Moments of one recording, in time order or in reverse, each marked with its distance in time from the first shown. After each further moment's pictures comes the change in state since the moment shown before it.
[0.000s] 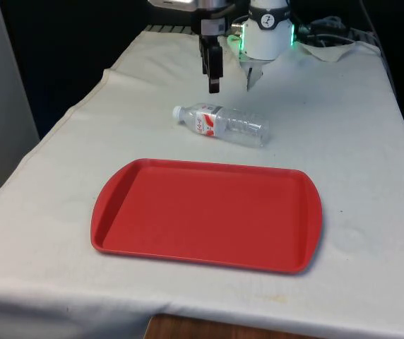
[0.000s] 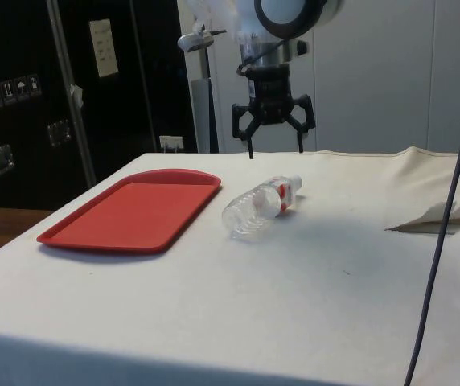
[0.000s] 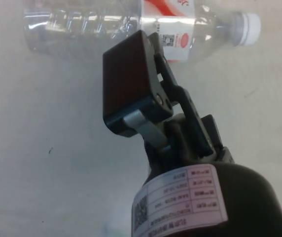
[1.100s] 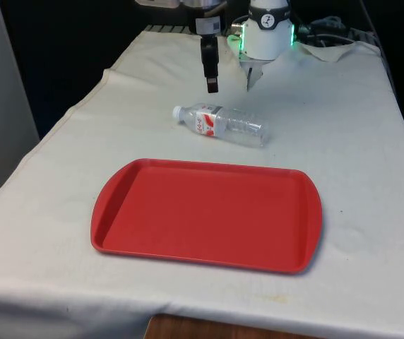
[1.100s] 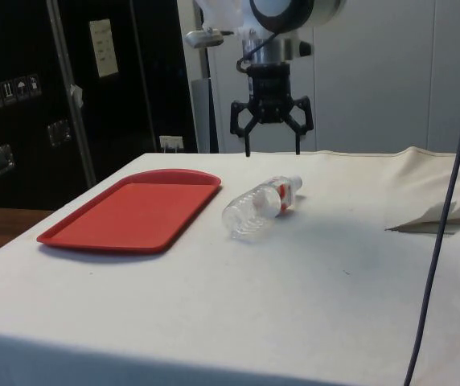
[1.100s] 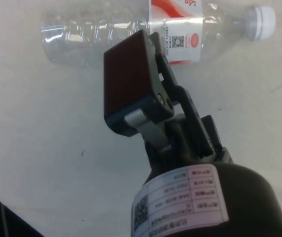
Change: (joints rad) arm 0.001 0.000 -0.012 0.002 0.146 0.002 0.012
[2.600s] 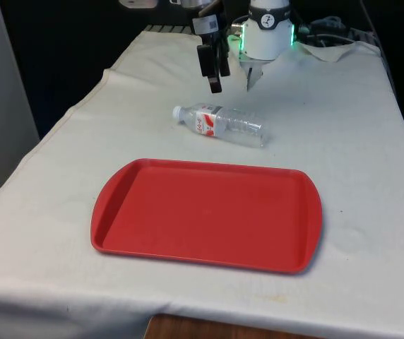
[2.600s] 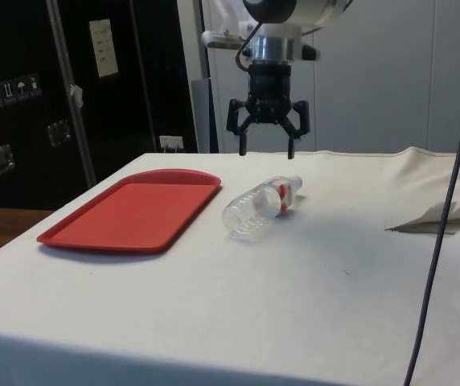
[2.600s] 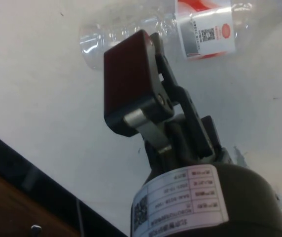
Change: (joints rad) arm -0.001 0.000 0.000 0.000 0.276 -0.010 0.003
